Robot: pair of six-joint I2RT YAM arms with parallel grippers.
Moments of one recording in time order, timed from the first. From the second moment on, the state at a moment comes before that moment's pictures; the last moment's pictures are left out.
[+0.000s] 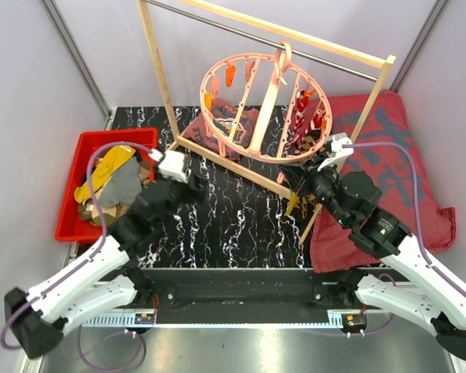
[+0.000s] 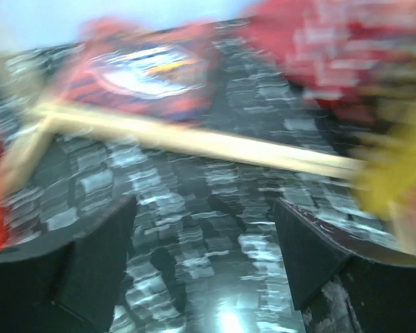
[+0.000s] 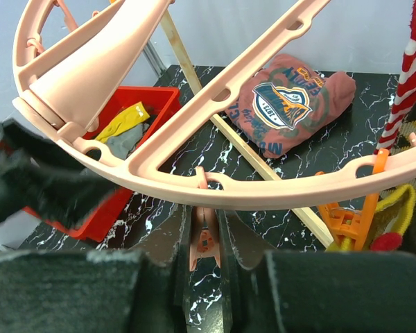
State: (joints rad) left arm -0.82 0.83 0.70 -0.04 -0.36 -0.18; right arm 0.80 0.80 0.97 -0.20 0.25 0.35
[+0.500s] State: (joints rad) left arm -0.06 1.42 1.18 -0.42 -0.35 -0.15; right arm 0.80 0.78 0.96 -0.21 0.25 0.34
